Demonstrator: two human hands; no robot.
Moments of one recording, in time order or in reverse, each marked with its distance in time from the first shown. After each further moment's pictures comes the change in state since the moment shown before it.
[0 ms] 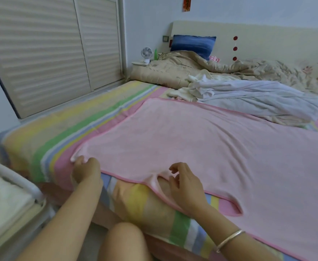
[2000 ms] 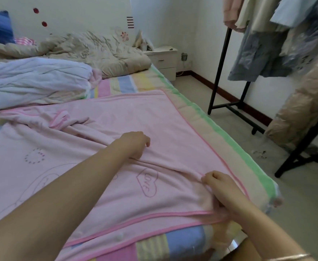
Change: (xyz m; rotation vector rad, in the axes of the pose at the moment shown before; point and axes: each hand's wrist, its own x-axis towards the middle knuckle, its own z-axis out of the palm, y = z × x) left_hand -0.821 -0.058 0.492 1.475 -1.244 1.696; right_hand -0.367 0.542 -0.531 0.410 0.393 1.043
